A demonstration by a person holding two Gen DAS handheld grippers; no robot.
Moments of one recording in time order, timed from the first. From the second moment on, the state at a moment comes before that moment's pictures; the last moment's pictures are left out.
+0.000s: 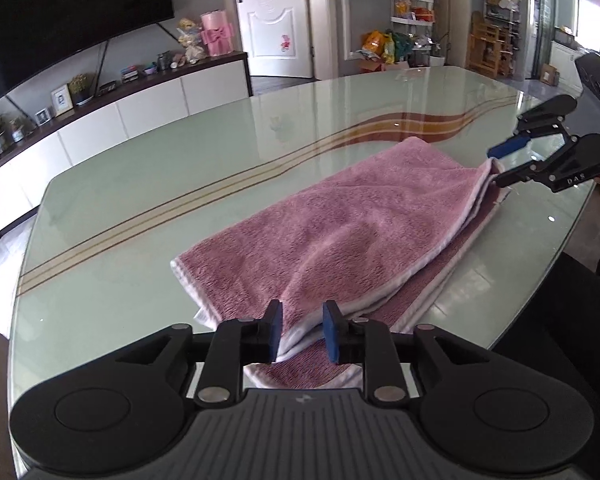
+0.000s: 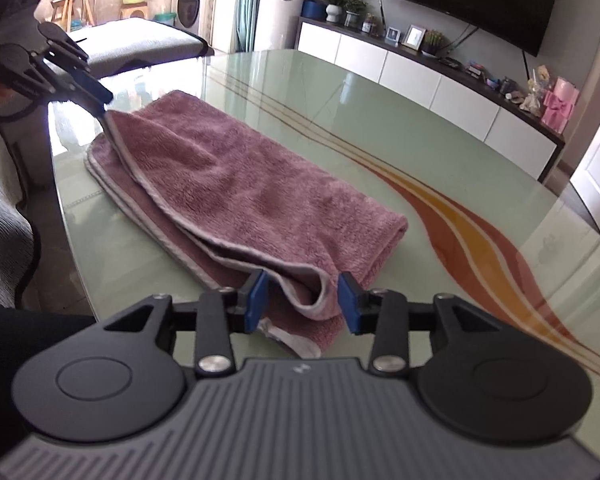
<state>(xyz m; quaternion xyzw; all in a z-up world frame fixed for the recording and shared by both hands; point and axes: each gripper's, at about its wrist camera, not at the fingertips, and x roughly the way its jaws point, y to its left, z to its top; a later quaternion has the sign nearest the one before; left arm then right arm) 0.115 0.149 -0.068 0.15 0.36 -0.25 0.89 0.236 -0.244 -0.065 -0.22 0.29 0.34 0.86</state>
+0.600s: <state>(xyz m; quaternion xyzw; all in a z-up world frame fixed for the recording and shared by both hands) 0.105 0.132 -0.091 0.26 0.36 -0.29 0.85 0.241 -0.236 -0.076 -0.25 0.32 0.34 0.85</state>
